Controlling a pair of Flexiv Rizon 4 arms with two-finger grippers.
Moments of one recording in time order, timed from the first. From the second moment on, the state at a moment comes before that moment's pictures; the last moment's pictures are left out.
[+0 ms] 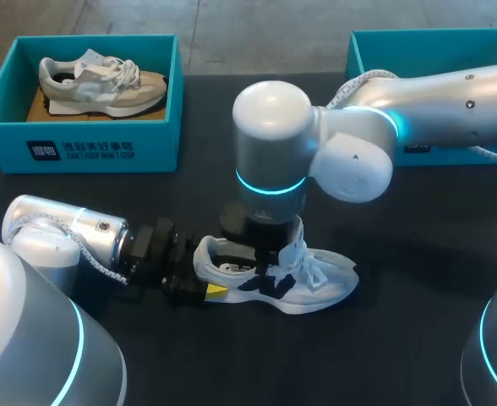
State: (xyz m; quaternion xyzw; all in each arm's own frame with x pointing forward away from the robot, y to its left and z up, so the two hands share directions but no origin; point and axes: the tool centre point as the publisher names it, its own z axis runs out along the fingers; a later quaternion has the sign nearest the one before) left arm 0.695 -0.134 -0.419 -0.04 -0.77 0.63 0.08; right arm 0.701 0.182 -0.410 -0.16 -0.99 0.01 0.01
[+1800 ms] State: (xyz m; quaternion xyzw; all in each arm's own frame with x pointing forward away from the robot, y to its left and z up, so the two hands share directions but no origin) left arm 0.692 -0.130 -0.418 -0.04 -0.77 0.63 0.09; right arm 0.674 0.203 -0.388 -0.15 -0.99 -0.05 -0.04
